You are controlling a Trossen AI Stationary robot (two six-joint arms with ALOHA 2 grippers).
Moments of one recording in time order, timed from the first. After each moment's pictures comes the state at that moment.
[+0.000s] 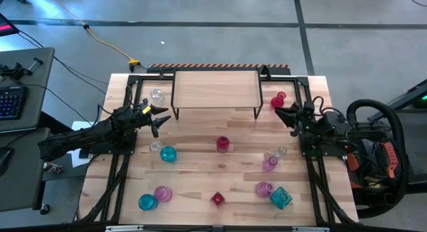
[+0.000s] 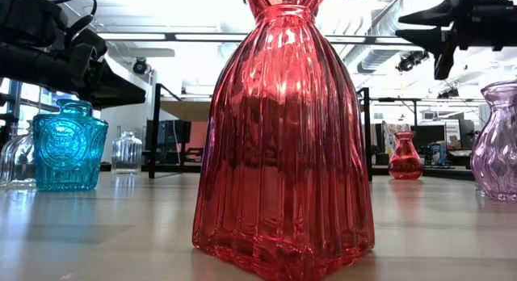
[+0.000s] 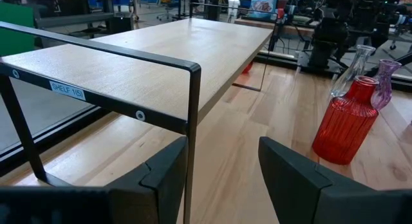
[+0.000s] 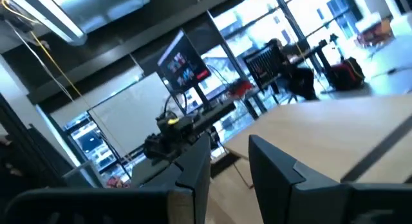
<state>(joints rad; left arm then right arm) 0.36 0.18 0.01 0.01 -0.04 -0.07 0.04 0.11 0.12 0.25 0.38 0.46</state>
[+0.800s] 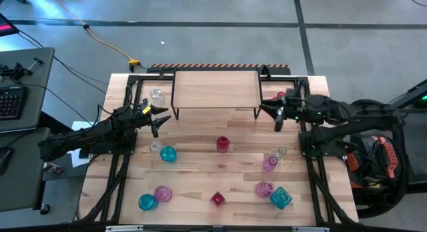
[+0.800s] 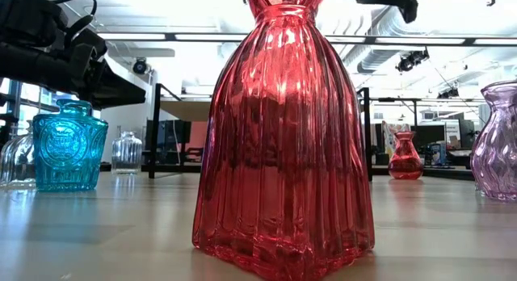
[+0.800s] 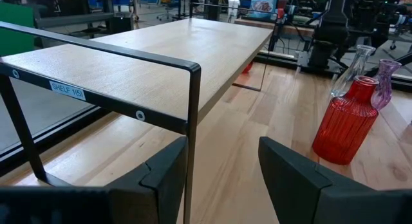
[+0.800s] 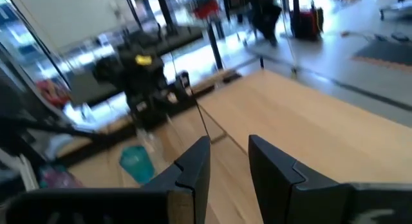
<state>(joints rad) 0.36 0.18 0.01 0.01 -0.04 -0.07 0.04 0.79 0.84 -0.29 0.37 0.37</state>
